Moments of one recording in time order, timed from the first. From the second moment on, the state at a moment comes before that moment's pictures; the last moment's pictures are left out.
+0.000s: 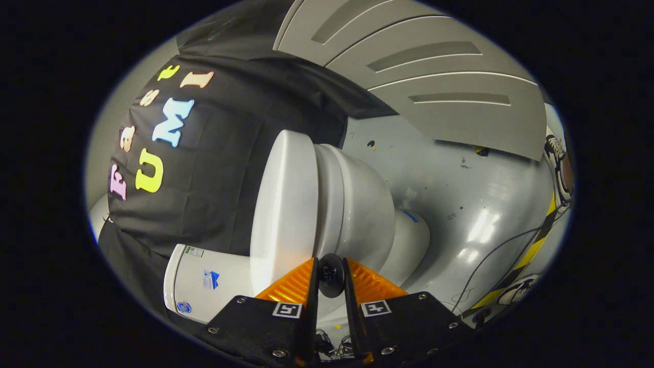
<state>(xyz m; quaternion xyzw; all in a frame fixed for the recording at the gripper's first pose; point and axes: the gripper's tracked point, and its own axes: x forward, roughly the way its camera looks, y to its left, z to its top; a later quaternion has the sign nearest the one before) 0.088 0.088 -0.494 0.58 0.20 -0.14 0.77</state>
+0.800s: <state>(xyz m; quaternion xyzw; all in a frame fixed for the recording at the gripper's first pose) 0.095 0.100 -0.482 0.63 0.16 -0.13 0.75</state>
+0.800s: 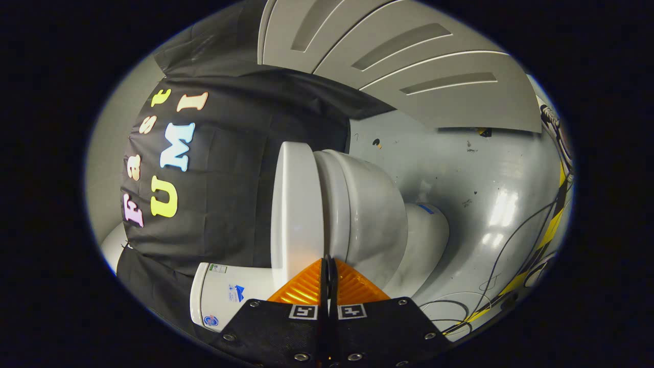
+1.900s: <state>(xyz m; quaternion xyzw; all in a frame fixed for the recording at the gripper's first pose) 0.098 0.102 -0.444 0.46 0.18 -0.14 0.86</state>
